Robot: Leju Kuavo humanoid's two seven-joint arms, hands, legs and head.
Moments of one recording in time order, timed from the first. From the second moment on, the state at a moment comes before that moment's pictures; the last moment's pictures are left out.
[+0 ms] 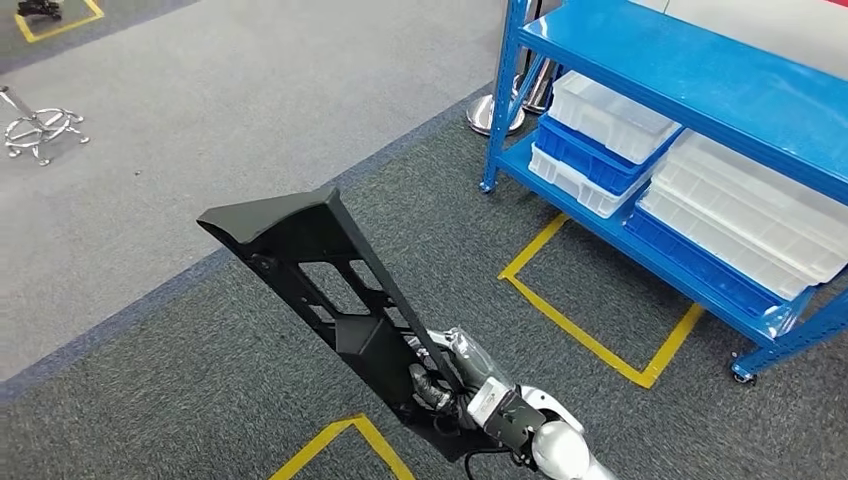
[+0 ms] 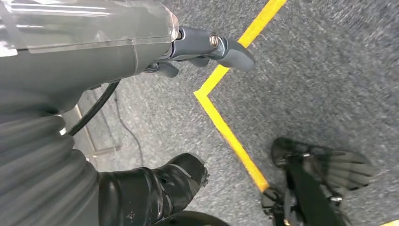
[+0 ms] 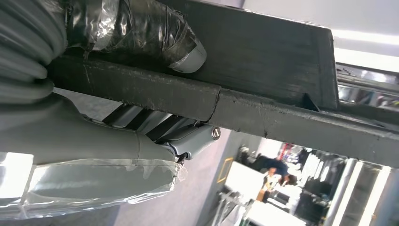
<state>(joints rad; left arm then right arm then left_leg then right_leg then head) -0.13 0.08 -1.40 -0.13 1.56 0.21 0.08 -0.20 -0.07 0.55 -1.54 0.00 0.24 -0.50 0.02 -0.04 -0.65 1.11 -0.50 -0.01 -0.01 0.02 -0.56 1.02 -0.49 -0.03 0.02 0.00</state>
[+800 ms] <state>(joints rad) -0.14 0.09 -1.41 -0.13 1.56 0.24 0.10 -0.17 -0.08 0.55 -1.56 0.00 0.24 -0.49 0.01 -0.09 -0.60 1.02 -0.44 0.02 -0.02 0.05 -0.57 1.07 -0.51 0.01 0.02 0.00</state>
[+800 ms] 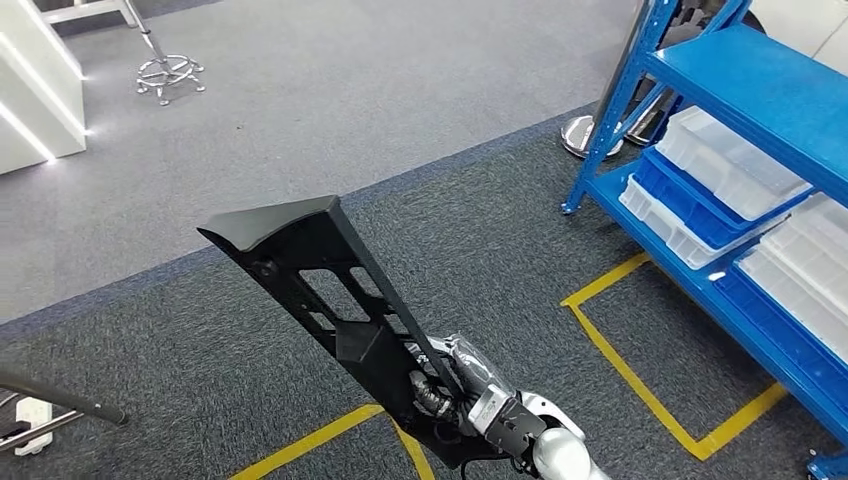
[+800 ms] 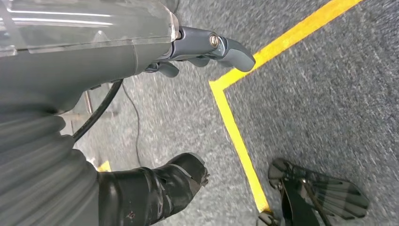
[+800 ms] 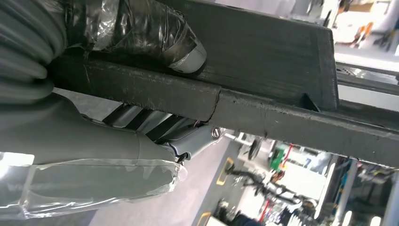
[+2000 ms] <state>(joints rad) -0.13 0.09 -1.42 -0.13 1.57 0.23 0.09 -0.17 -0.08 0.55 -1.57 0.00 0.24 -0.49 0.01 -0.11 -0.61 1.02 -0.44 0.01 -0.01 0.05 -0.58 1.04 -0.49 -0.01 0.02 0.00</state>
